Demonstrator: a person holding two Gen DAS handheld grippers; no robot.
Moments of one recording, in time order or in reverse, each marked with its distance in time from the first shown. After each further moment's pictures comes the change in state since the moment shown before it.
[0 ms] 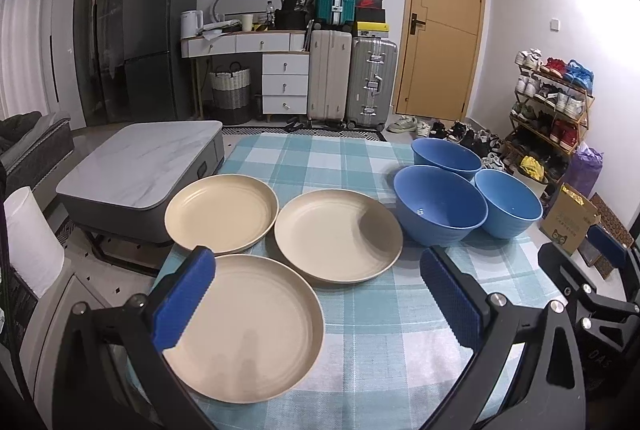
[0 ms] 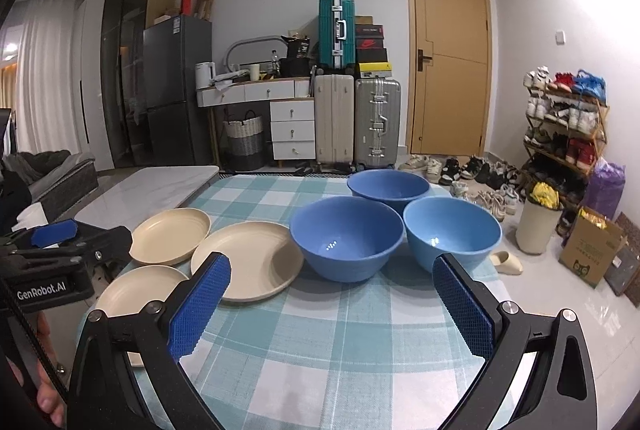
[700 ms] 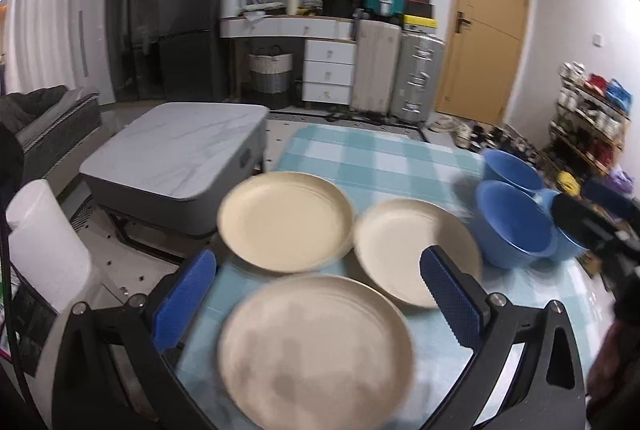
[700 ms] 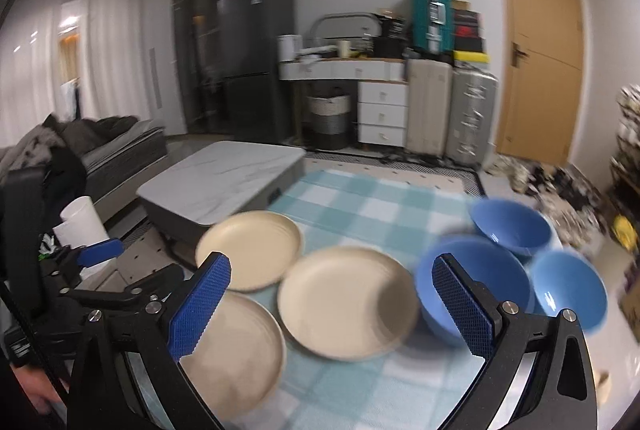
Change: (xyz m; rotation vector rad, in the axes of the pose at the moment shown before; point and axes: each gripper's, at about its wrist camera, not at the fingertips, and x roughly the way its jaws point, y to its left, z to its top) left arm 0.048 0.094 0.024 -0.091 0.042 0.118; right arm 0.094 0.107 0.082 -0.140 0.085 0.320
